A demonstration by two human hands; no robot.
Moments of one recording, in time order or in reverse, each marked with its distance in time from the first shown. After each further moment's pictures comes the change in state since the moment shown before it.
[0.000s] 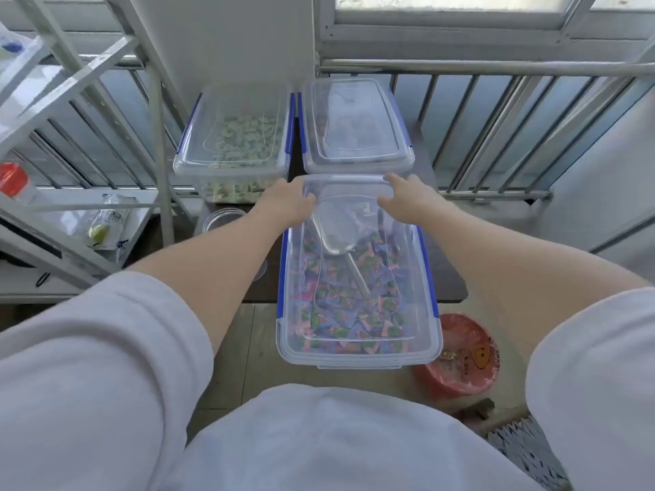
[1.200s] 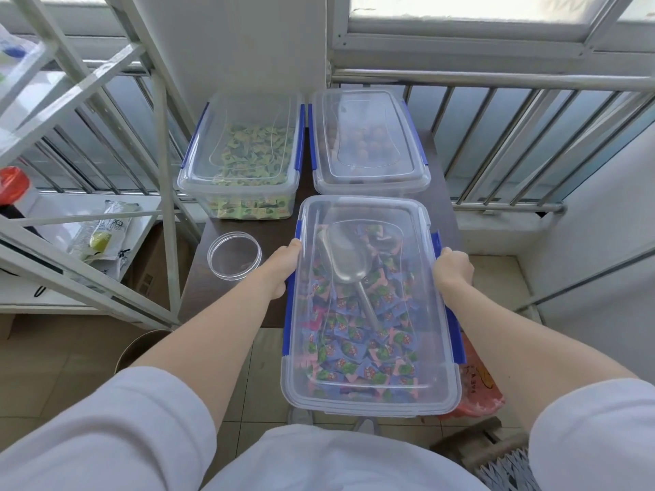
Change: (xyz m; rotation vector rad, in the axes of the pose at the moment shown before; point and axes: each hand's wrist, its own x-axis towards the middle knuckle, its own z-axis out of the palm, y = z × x) left_hand -0.004 -0.042 0.055 -1.061 -0.269 -0.552; right_hand 0.000 0.048 0.064 0.611 0.259 0.574
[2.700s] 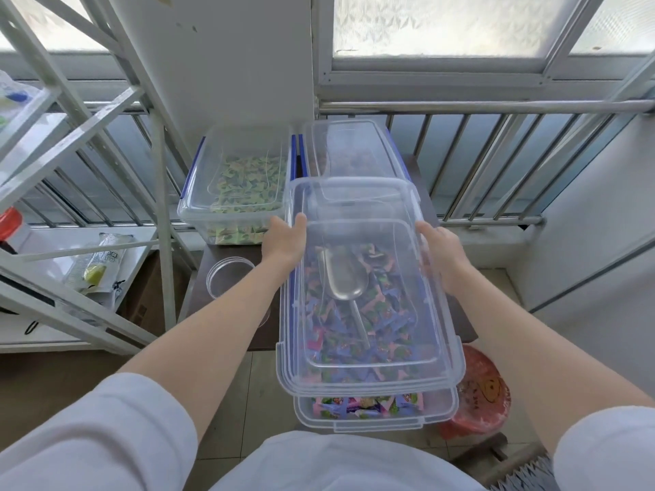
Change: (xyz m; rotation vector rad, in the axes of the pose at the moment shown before) left_hand -0.033 0.065 0.006 0.258 0.356 0.405; right_hand -0.021 -0.045 -0.038 0.525 -0.312 -0.103
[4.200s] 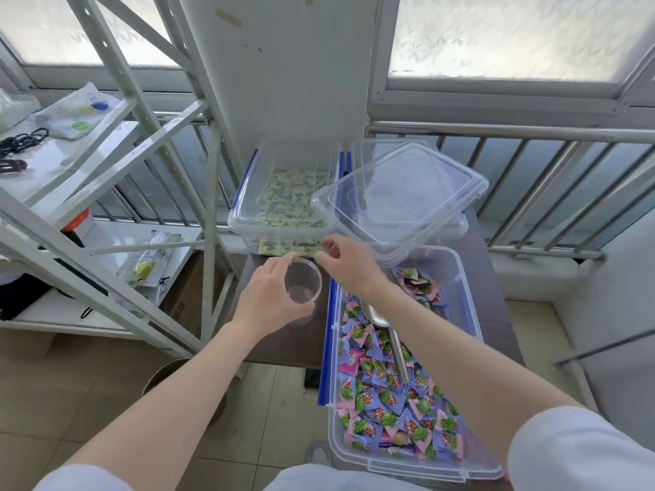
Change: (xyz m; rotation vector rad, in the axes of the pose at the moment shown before) left_hand -0.013 -0.092 -0.079 0.462 0.044 0.495; right_hand -0.035 -0.036 0.182 -0.612 -0.381 -0.587
